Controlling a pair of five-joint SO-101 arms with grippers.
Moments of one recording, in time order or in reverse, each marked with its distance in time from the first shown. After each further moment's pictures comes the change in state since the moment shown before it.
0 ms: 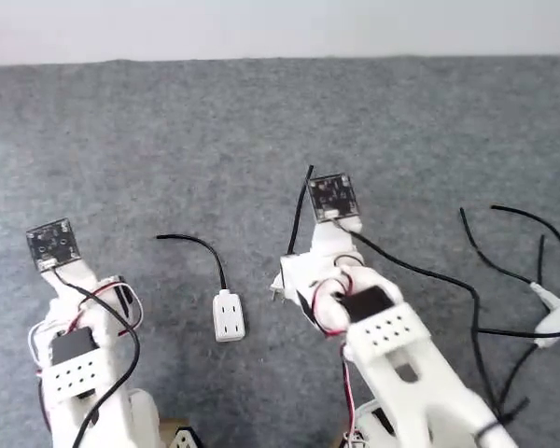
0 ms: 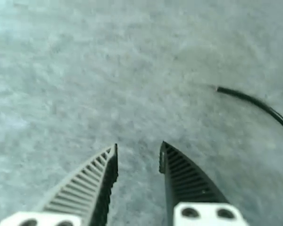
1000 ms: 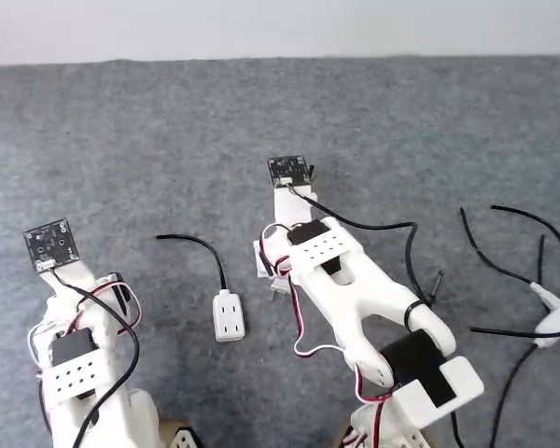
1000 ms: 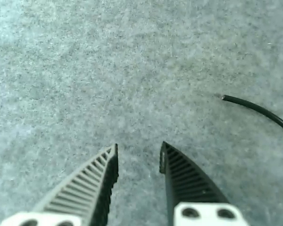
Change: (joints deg) left arm -0.6 0.0 0.3 -2.5 -0.4; right arm -3.2 40.3 -30.0 11.7 -6.4
